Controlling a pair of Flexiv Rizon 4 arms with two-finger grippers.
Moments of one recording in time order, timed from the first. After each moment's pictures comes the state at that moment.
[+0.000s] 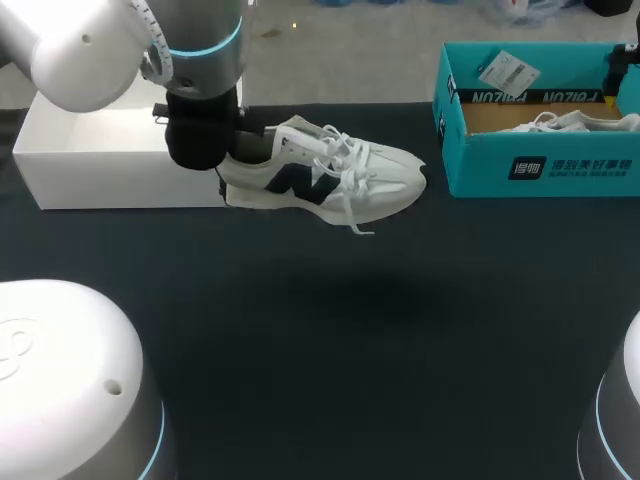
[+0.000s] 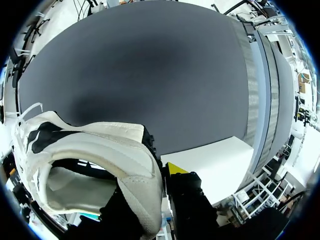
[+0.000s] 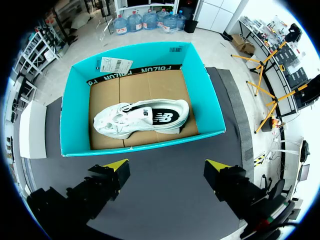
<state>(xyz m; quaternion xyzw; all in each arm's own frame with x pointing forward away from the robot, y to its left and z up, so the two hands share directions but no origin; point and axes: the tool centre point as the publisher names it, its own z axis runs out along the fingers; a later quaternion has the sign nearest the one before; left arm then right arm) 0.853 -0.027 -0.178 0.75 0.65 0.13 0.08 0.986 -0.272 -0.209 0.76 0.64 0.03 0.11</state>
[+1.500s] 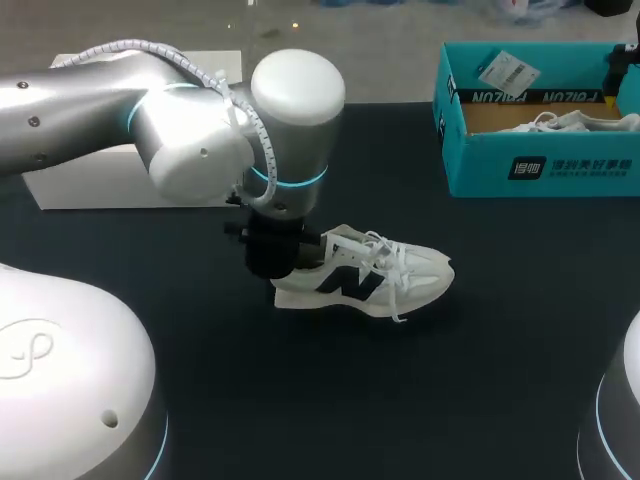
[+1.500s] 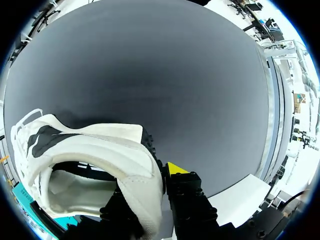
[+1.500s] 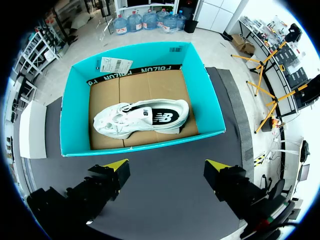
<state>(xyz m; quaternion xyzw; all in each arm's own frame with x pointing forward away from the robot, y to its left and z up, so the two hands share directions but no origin) 0.796 -0.076 -0.350 0.71 0.69 0.11 -0.01 0.986 -0.272 -0.209 0.76 0.64 0.03 0.11</state>
